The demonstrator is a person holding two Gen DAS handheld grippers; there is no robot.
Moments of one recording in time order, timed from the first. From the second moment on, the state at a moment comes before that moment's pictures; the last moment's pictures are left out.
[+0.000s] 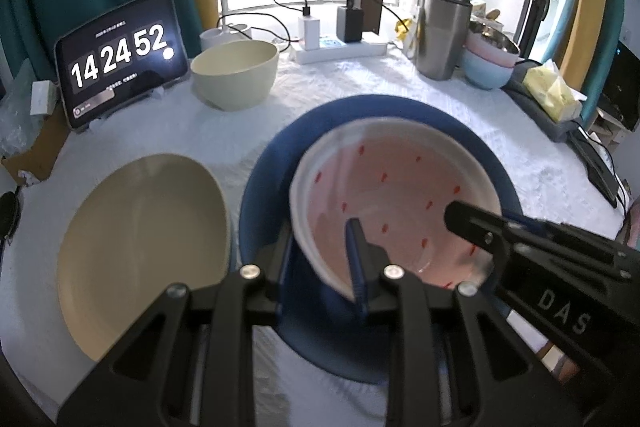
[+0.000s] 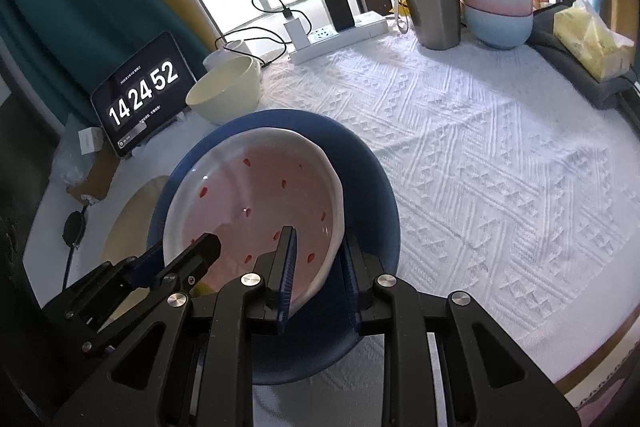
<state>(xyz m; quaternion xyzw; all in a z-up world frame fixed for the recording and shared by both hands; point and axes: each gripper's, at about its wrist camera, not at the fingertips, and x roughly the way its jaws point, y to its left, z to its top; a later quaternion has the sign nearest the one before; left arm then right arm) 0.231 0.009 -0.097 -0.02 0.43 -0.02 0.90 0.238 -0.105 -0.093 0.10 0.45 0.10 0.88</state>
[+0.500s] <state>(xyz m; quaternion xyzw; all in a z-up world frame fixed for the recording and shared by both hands) 0.229 0.015 -0.086 -0.02 0.41 -0.02 0.91 0.242 -0.102 -0.083 0.09 0.44 0.11 0.89</state>
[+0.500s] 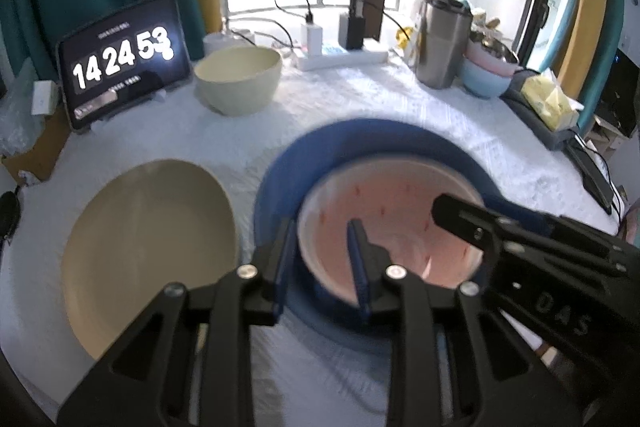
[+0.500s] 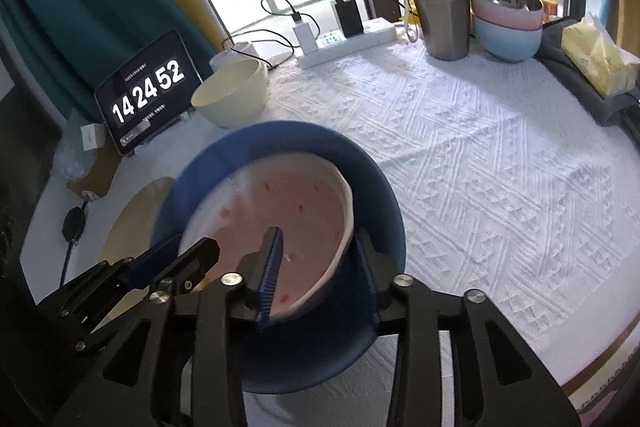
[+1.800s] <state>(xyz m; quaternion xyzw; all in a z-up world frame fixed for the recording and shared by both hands) 0.257 0.074 -0.039 -0.05 0.35 0.01 0.94 0.279 -0.068 -0.043 0.03 0.40 0.12 0.91</state>
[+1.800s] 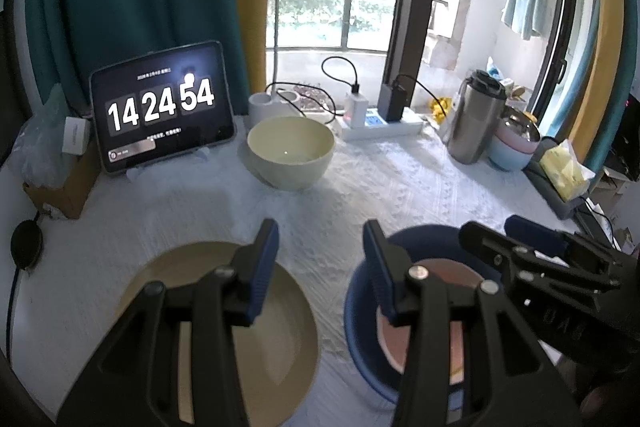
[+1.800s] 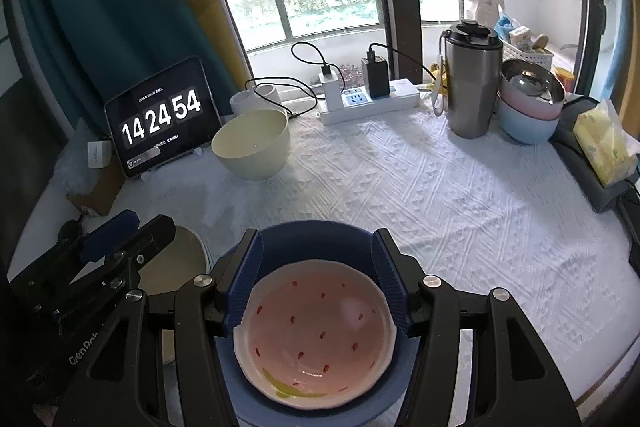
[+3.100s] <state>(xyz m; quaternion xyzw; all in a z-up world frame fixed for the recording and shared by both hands) 0.341 0.131 -0.044 -0.06 0.35 0.05 0.93 0.378 -0.014 -0.049 -0.03 0.41 0.14 0.90</state>
